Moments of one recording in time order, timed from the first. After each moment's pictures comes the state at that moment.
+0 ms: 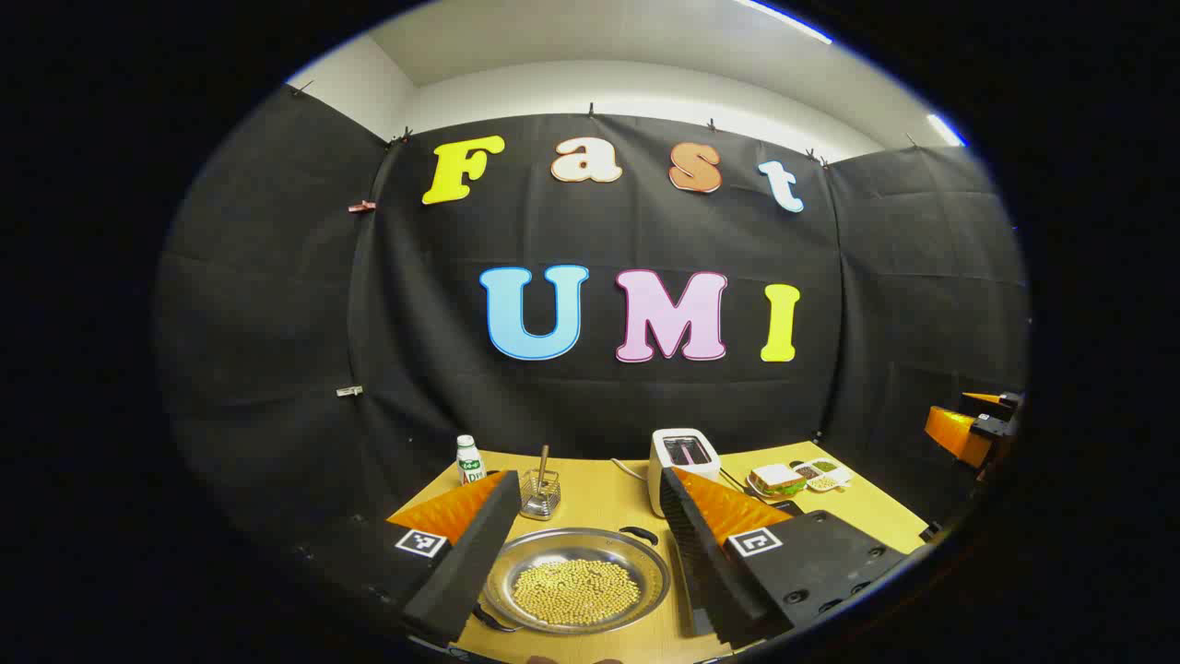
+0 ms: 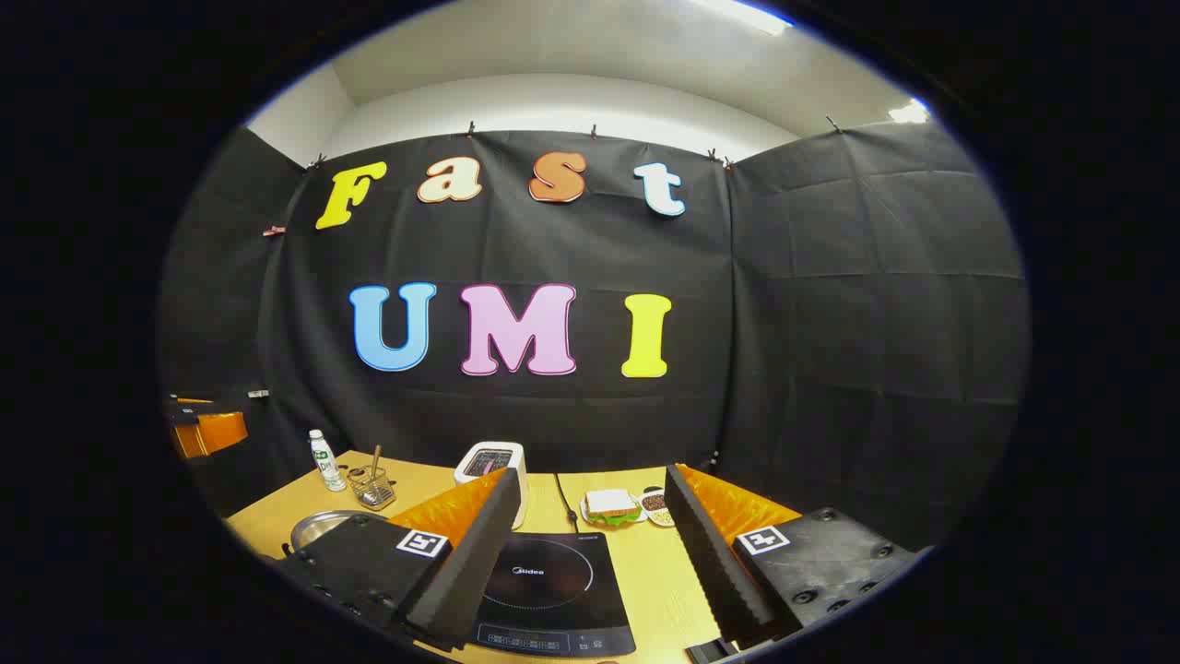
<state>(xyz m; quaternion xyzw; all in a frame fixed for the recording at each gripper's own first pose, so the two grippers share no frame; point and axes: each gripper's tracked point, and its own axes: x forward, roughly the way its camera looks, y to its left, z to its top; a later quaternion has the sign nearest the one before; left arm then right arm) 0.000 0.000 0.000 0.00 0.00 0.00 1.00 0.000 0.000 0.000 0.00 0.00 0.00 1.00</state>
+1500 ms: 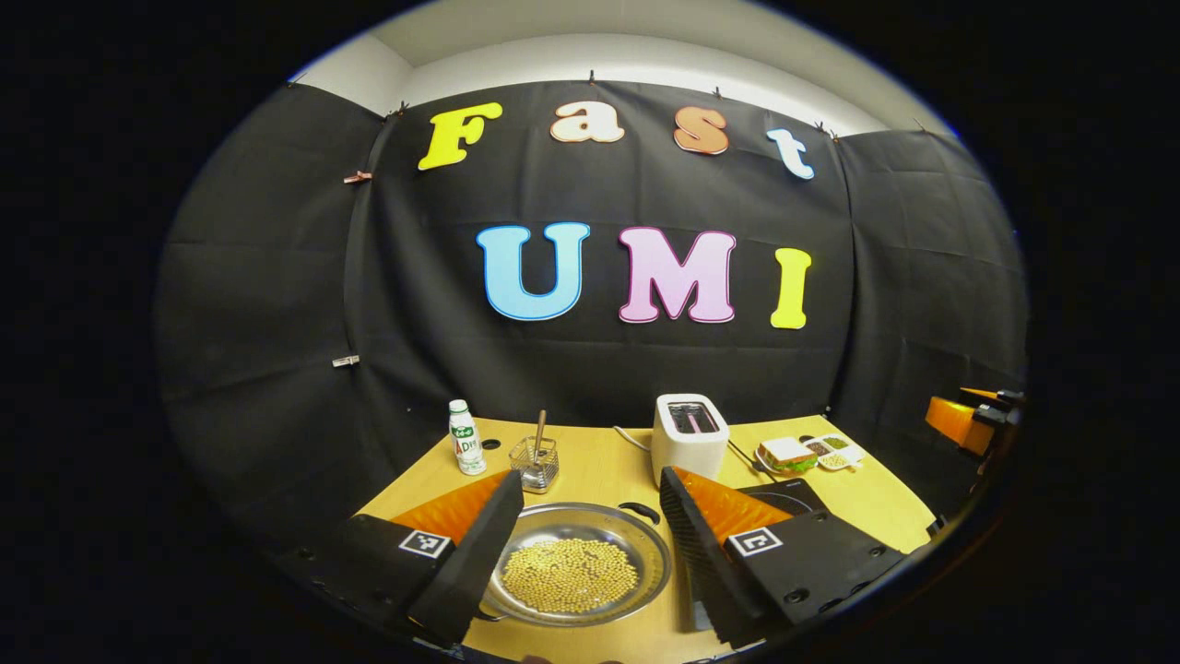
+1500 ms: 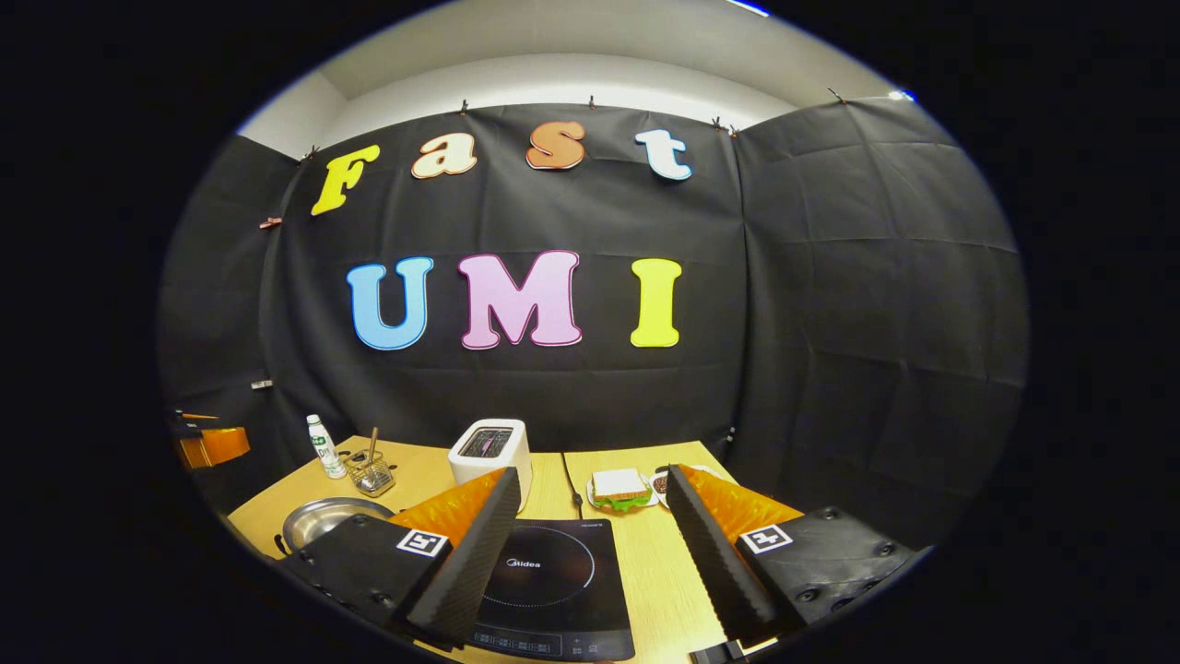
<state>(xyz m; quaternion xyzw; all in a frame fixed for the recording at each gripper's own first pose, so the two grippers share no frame) 0.028 0.004 -0.046 0.00 0.06 0.01 1.00 0.038 -0.011 -0.037 0.01 0.04 0.01 1.00</state>
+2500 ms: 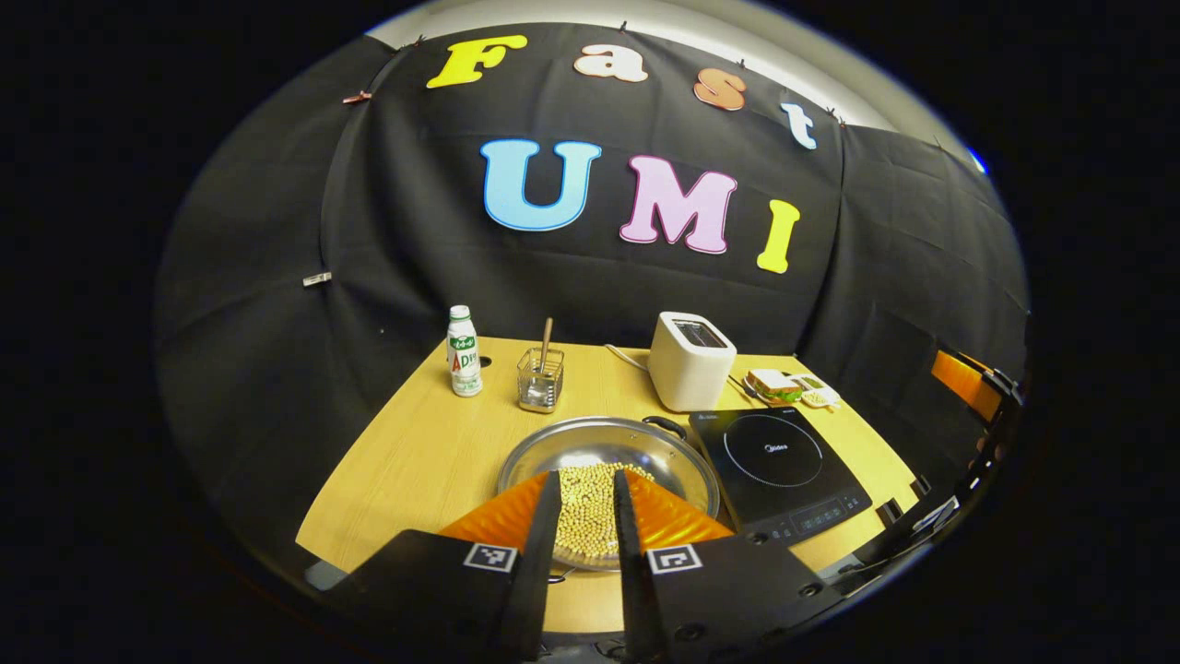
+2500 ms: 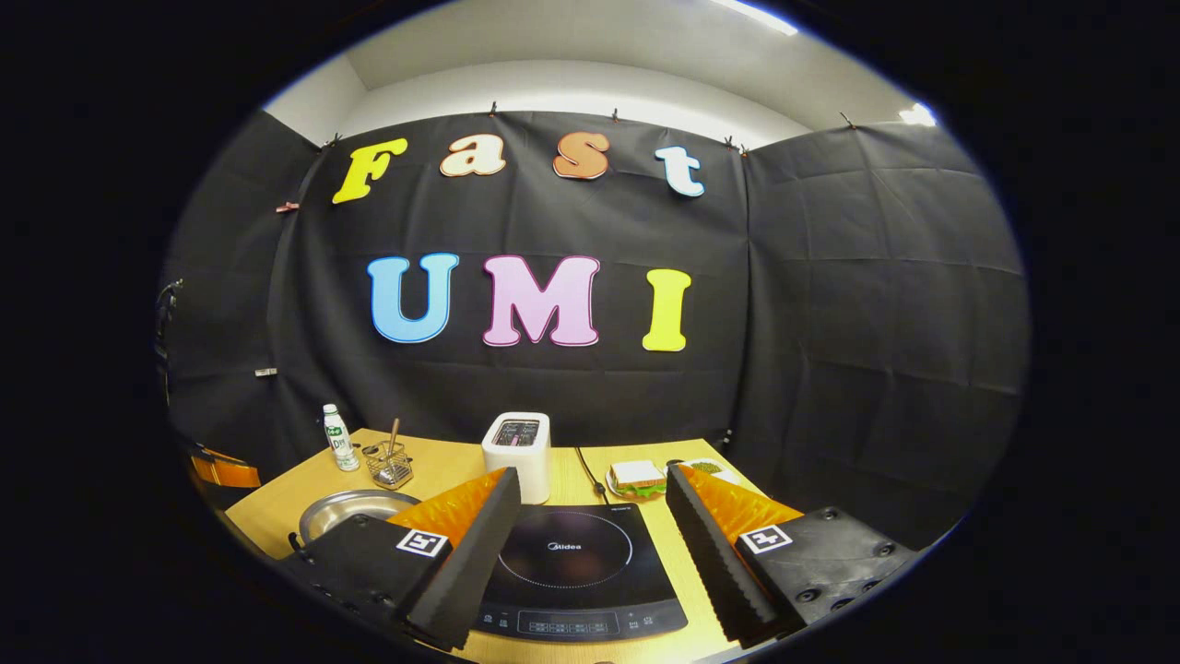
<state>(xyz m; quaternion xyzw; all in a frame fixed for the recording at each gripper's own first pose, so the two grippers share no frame) 0.002 0.091 -0.146 -0.05 0.18 -0.07 0.98 -0.023 0.063 -0.049 -0.01 0.03 0.00 1.00</state>
